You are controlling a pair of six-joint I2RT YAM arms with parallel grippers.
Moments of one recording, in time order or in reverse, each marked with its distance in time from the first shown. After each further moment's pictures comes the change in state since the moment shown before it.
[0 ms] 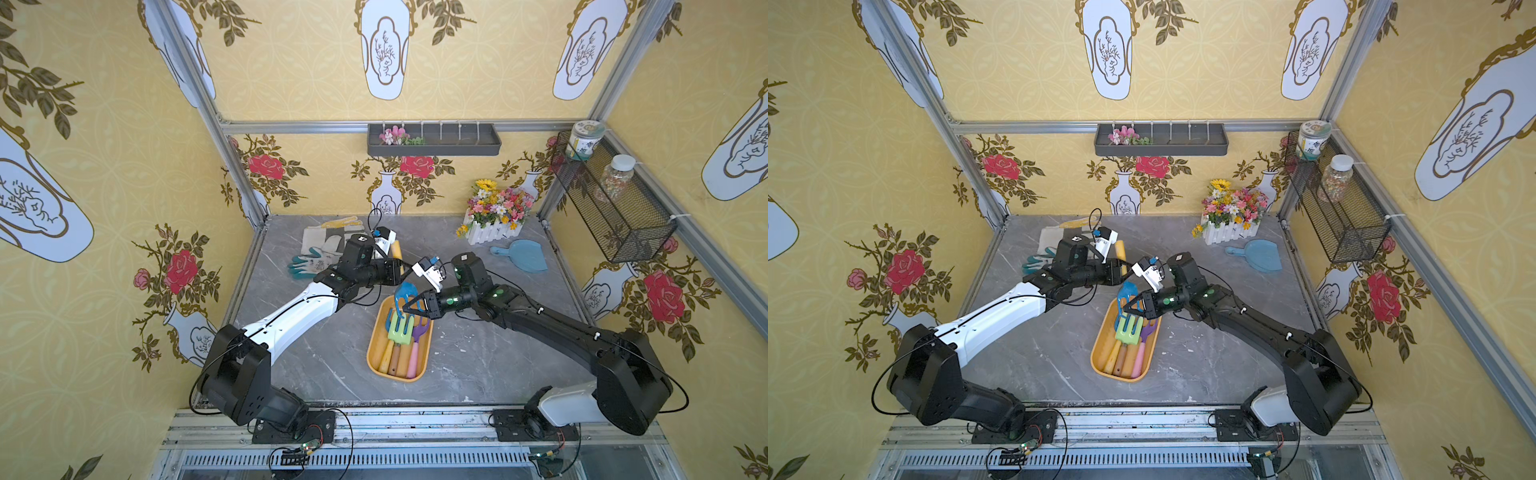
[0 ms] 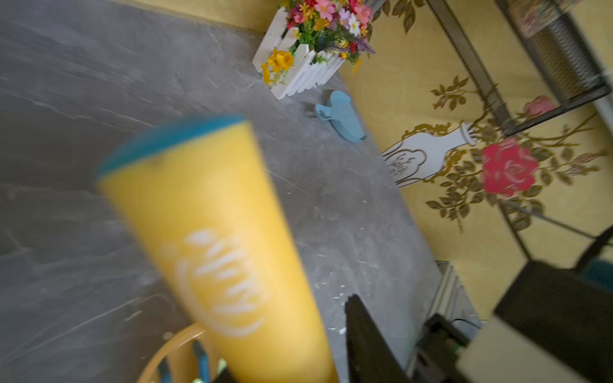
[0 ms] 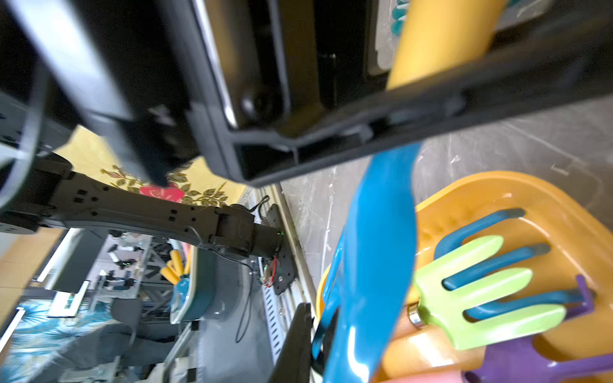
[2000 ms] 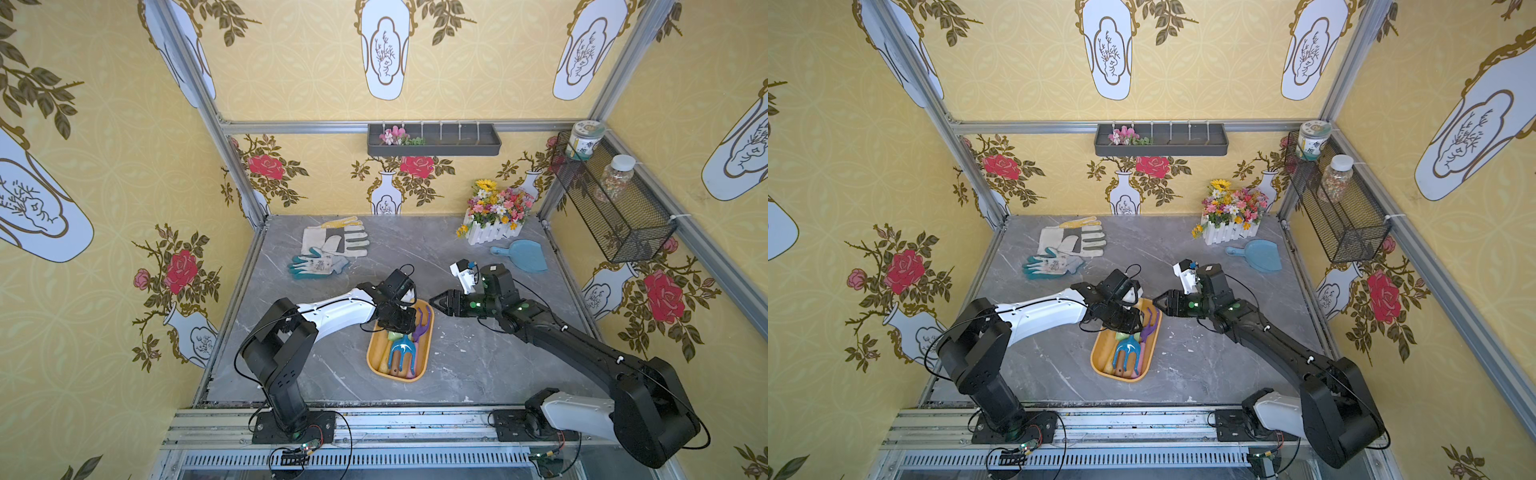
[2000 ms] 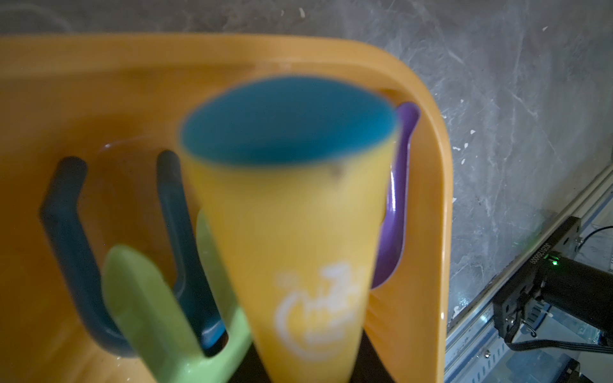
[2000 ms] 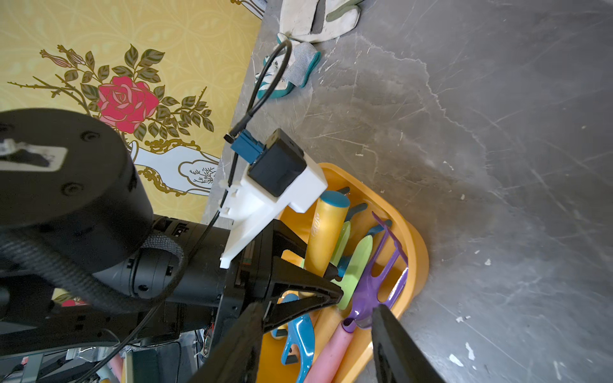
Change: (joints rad) left arm -0.209 0.245 -0.007 -0.417 -0.125 0.124; right arm -0.180 -0.173 -0.210 -0.006 0.227 0.157
